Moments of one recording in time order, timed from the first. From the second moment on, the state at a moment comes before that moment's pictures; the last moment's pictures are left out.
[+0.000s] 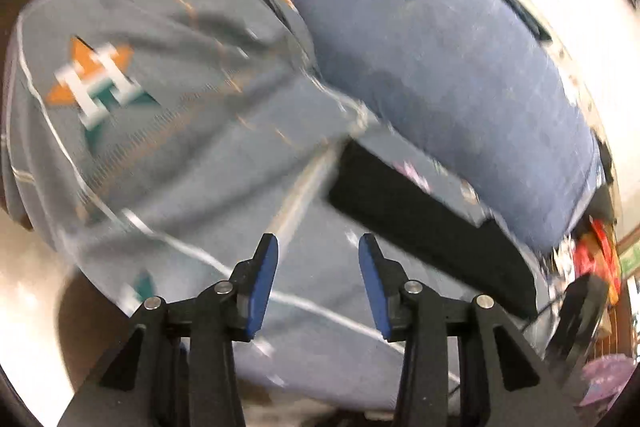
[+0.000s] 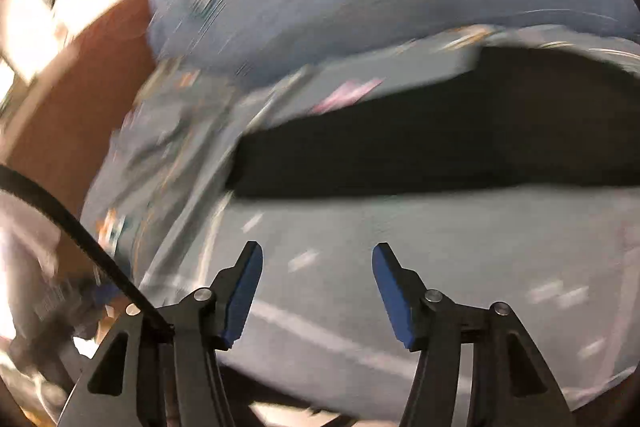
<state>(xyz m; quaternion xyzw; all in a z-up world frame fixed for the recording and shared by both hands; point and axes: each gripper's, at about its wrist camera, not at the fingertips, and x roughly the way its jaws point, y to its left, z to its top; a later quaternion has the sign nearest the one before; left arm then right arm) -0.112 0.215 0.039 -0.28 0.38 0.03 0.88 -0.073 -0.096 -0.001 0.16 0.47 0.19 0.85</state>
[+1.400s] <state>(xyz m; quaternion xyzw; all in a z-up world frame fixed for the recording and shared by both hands) -0.078 0.261 0.002 -0.28 0.40 0.00 0.87 0.084 0.086 -0.014 -0.14 0.50 0.21 0.83</state>
